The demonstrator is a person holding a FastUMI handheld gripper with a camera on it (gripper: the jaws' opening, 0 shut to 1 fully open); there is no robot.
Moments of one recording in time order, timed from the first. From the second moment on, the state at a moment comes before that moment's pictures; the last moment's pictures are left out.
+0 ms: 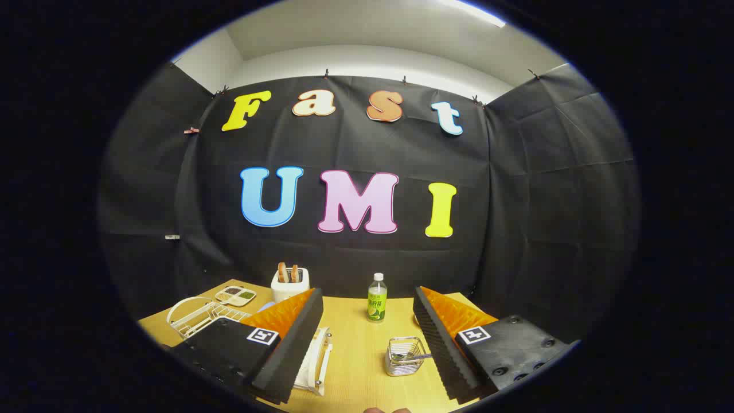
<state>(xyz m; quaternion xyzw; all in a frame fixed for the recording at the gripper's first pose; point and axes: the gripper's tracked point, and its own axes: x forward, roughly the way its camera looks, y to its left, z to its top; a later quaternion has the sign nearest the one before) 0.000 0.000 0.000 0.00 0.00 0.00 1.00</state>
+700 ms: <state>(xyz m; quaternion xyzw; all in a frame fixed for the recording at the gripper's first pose) 0.005 0.021 -0.024 0.00 0.05 -0.02 1.00</state>
